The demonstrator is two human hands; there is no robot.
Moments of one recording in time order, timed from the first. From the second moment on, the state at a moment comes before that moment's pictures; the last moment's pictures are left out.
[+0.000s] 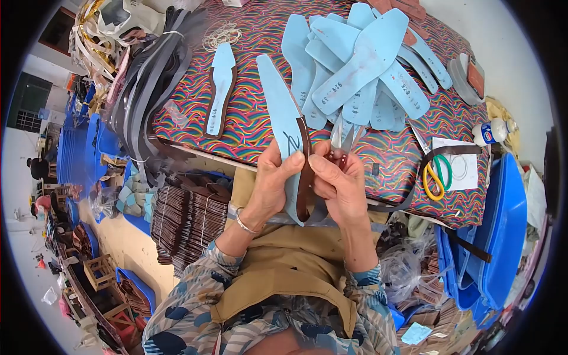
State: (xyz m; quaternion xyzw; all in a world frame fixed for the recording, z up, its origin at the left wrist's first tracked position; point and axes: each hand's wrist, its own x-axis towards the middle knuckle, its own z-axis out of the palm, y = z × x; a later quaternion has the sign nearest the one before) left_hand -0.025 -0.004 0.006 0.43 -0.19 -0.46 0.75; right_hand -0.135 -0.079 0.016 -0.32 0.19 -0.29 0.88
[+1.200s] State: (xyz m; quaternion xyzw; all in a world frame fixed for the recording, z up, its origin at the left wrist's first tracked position) left_hand -0.042 -0.004 0.006 0.49 -0.15 -0.39 0.77; right_hand -0.117 -0.086 0.007 -0.72 0.26 -0.51 0.40
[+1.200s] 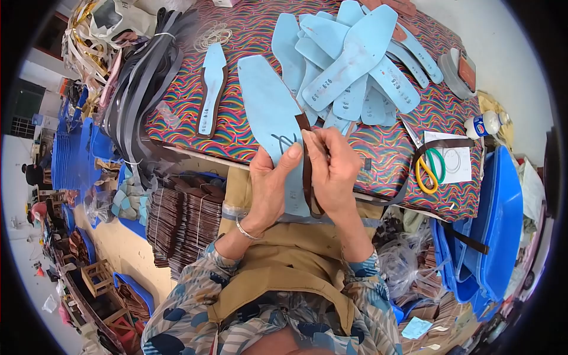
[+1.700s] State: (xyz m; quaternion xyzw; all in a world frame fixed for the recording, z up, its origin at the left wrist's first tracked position) left_hand -0.027 -0.010 0.008 0.46 -0.09 -0.37 0.80; right_hand -0.155 -0.044 -0.019 -0.77 0.29 -0.39 0.42
